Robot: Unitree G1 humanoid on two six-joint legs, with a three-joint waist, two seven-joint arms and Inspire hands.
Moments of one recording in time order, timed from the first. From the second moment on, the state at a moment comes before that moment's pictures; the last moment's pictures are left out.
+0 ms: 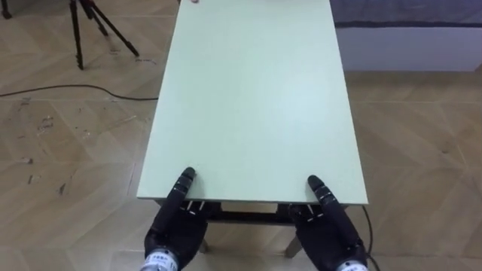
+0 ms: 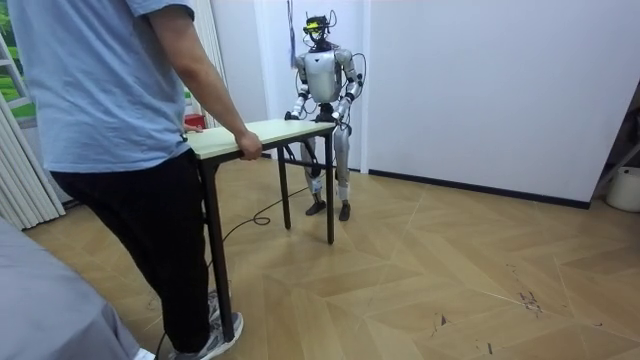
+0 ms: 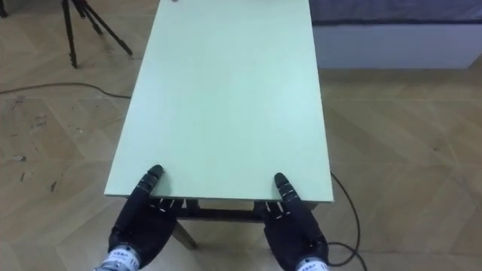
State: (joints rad) left arm 0.32 0.12 -0.22 0.11 -1.34 0.01 0.02; right arm 0.38 -0.22 0.26 0.10 1.45 0.00 0.09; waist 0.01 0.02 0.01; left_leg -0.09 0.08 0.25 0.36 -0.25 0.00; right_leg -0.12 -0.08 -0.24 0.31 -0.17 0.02
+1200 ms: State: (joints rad) left arm 0.21 0.16 -0.28 0.15 -1.38 0.09 -0.05; right arm 0.48 -0.20 0.11 0.05 1.49 0.12 0.24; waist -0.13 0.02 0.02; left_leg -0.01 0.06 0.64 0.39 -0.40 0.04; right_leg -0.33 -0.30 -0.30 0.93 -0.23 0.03
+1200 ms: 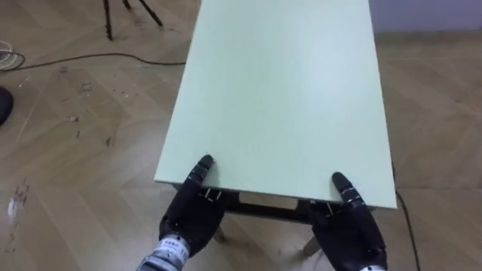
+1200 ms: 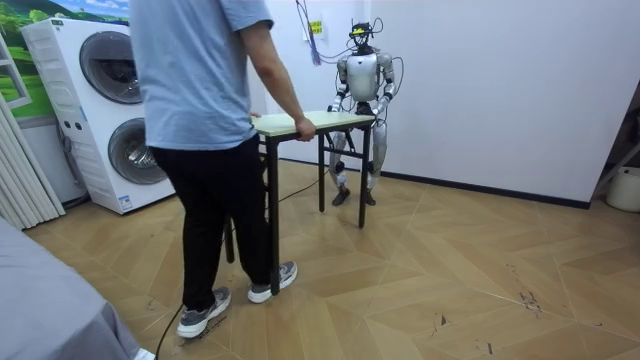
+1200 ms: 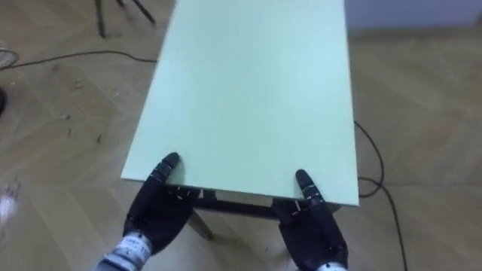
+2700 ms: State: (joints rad) left arm 0.13 0.16 -0.27 0.09 -1.31 0.09 -0.01; right arm 0.35 -0.21 0.15 0.08 1.57 0.00 0.19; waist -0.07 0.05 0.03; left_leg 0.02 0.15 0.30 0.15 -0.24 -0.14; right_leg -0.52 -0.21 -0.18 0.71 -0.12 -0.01
